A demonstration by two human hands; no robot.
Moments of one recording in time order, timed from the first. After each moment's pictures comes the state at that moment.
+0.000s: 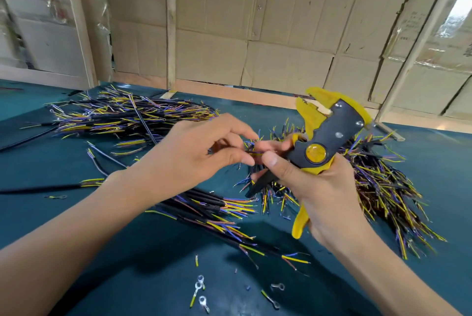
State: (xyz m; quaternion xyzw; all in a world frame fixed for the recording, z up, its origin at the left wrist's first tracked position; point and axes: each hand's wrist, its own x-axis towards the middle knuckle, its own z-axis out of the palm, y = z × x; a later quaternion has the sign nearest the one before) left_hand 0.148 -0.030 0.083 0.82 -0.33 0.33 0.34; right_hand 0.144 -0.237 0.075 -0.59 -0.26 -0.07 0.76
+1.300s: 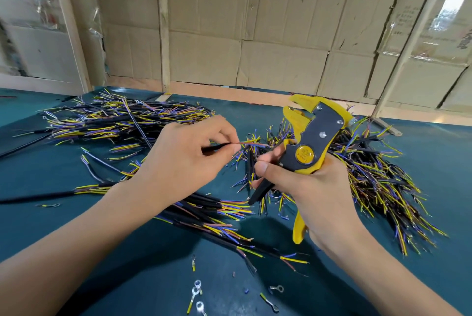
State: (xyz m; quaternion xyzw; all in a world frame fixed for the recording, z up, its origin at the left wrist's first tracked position) left_hand 0.144 -0.041 0.079 0.84 -0.19 0.34 0.37; right_hand 0.147 -0.238 0.067 -0.64 -0.19 -0.09 0.74
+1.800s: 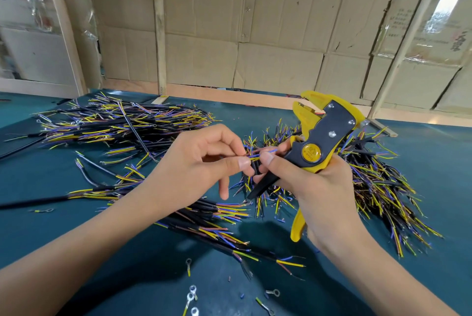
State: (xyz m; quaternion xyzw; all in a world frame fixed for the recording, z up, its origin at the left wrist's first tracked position) left_hand 0.143 -0.051 0.078 0.77 -0.25 0.15 0.56; right_hand 0.147 -0.243 0.071 -0.61 -0.19 -0.12 0.76
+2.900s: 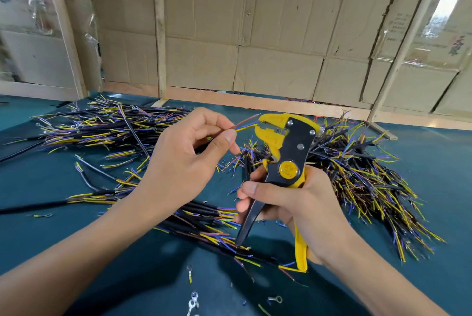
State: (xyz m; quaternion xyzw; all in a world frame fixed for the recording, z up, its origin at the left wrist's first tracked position) left_hand 0.142 -0.050 0.084 0.76 -0.20 0.31 0.53; right_hand 0.141 -0.236 0.071 -0.61 -0.19 0.09 0.76
